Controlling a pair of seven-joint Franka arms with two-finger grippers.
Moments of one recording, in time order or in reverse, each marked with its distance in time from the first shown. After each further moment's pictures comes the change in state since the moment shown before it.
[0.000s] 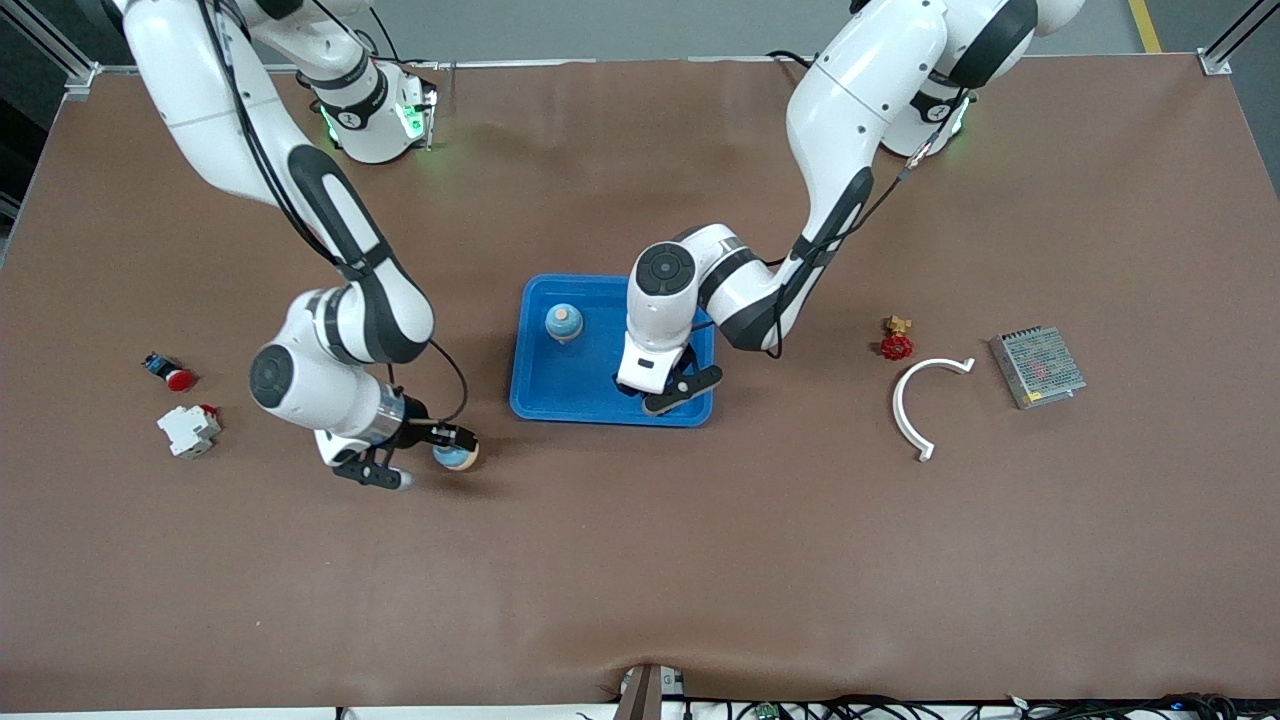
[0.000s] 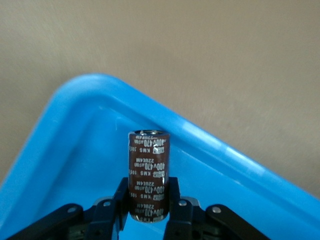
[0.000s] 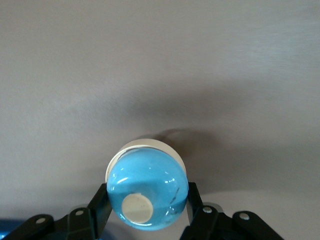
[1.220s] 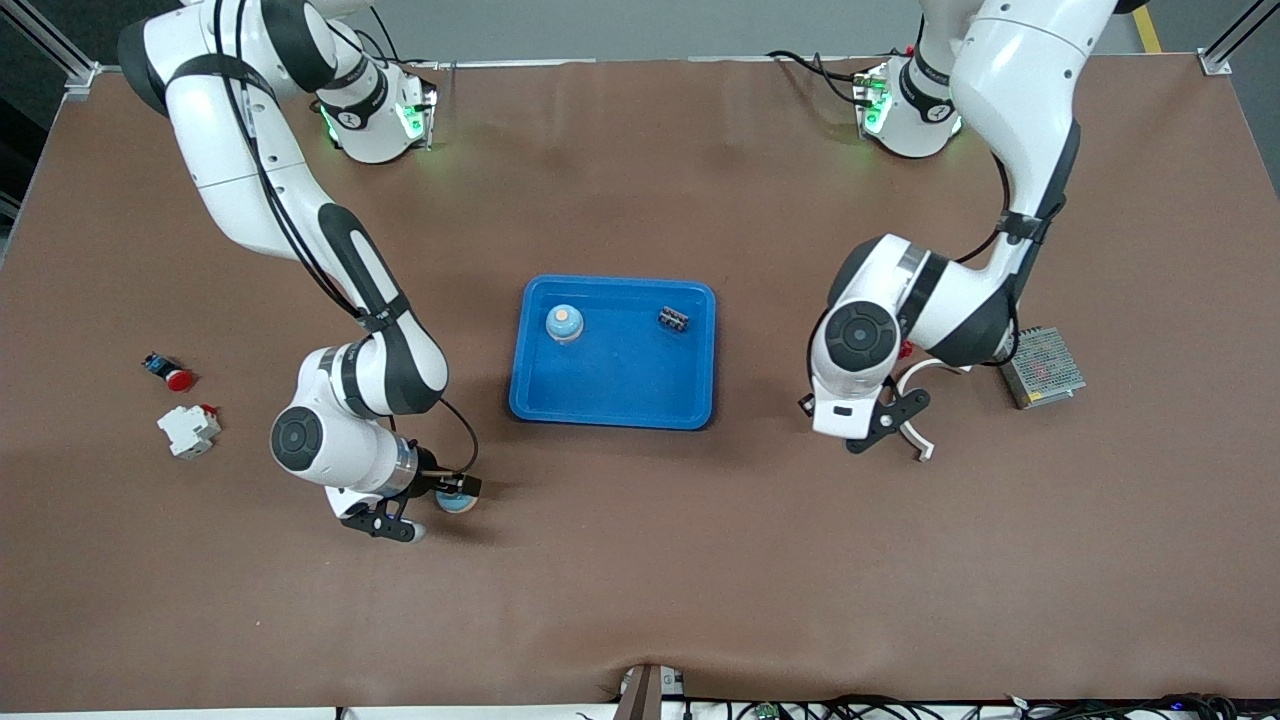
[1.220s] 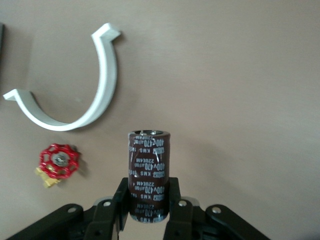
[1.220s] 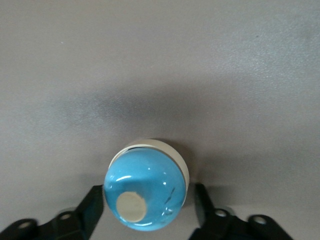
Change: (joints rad) left arm 0.355 -0.281 0.005 -0.236 0.003 -0.390 0.240; right arm -0.001 0.178 -0.033 0.286 -0.154 -0.117 0.098
